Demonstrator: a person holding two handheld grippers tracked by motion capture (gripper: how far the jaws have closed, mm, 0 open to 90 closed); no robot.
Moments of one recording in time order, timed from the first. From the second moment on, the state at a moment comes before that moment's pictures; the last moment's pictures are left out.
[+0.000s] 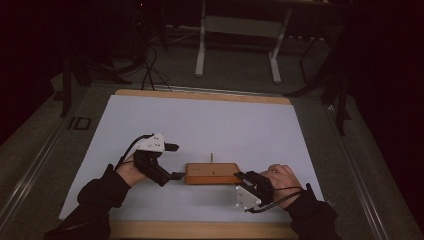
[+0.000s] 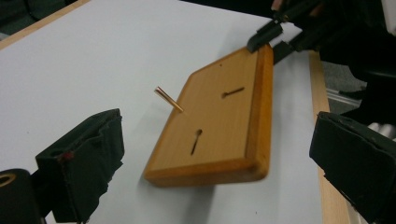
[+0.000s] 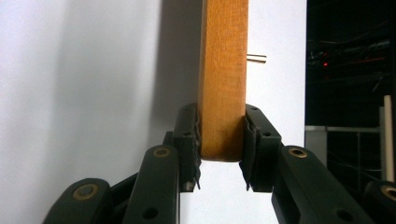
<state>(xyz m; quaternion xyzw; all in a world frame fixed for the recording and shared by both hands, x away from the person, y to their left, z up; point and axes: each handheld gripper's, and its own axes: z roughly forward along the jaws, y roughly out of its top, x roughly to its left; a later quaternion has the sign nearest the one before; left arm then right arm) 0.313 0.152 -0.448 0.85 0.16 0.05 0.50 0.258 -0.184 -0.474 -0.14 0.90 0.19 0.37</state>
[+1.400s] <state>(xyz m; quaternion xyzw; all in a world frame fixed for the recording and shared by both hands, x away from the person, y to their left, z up) 0.291 0.164 -0.496 0.84 0.18 0.04 0.50 0.366 -0.177 -0.419 -0.06 0.97 0.22 0.13</state>
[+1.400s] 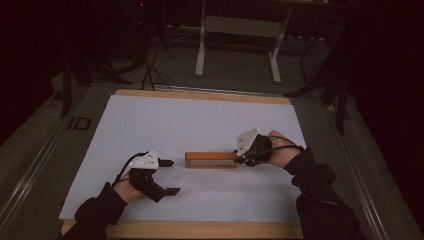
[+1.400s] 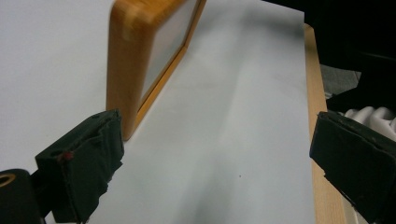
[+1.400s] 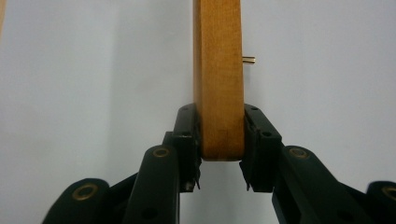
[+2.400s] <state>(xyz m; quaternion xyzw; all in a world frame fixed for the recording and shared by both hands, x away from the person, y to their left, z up) 0.293 0.166 -0.505 0.84 0.19 0.05 0.50 0.427 -0.173 -0.419 0.03 0.97 0.24 0.06</state>
